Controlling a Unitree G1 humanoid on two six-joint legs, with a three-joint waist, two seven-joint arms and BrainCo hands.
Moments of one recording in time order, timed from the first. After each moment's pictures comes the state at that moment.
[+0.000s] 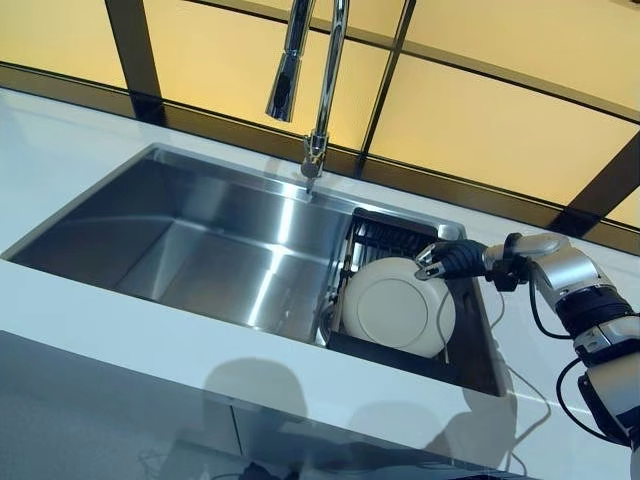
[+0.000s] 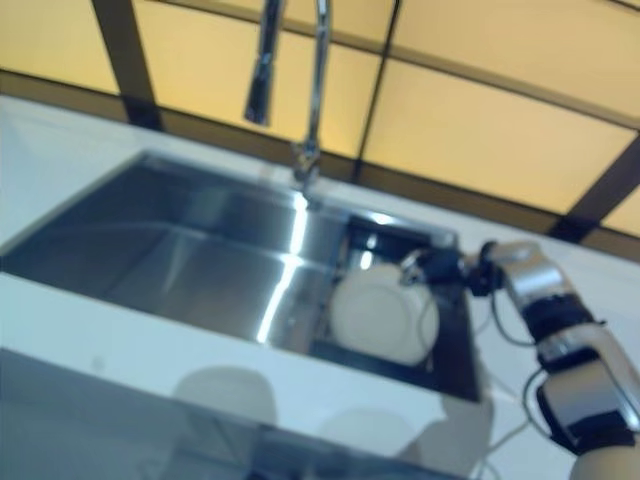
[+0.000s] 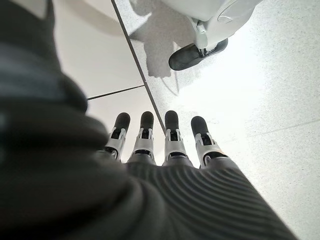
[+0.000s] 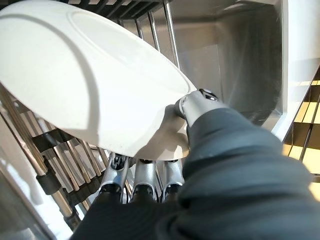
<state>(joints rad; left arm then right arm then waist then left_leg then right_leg) -0.08 0.48 -0.37 0.96 0.07 0.03 -0.01 -1.11 -0.84 0.45 0.75 0.39 0.36 0.98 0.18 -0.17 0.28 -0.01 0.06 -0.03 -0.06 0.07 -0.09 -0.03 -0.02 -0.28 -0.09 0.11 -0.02</state>
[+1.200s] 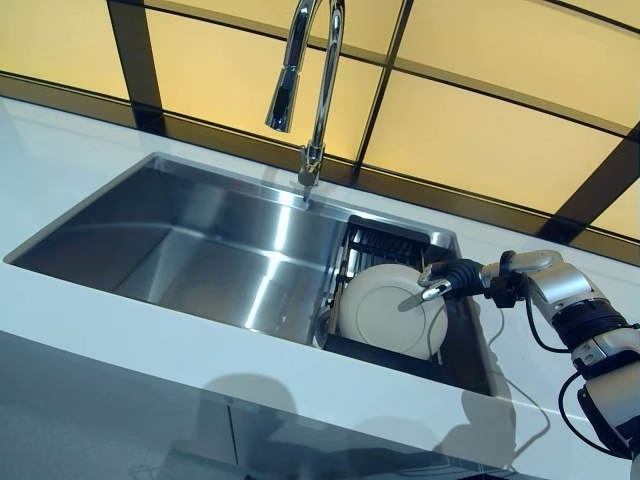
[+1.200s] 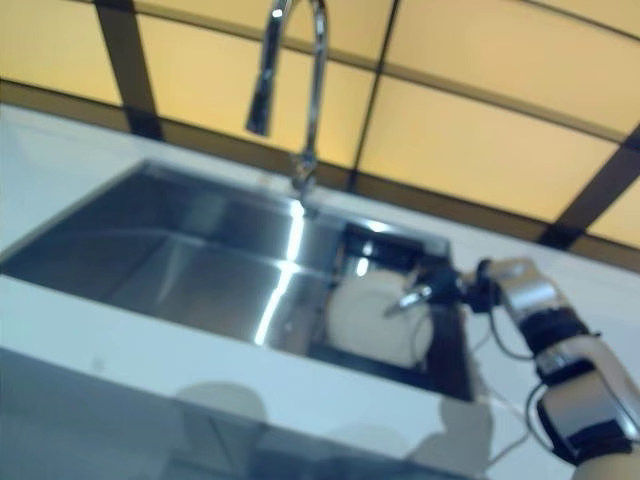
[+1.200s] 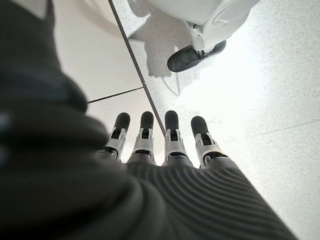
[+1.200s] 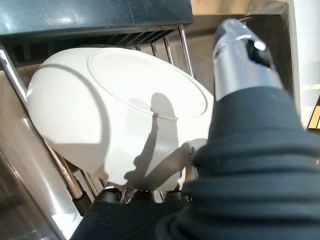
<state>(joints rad) -0.06 0.48 -0.37 0.97 0.08 0.03 -0.01 -1.06 -0.83 0.47 0.74 0.39 0.37 1.02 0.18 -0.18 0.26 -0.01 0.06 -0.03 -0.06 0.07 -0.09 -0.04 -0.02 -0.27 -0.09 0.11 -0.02</state>
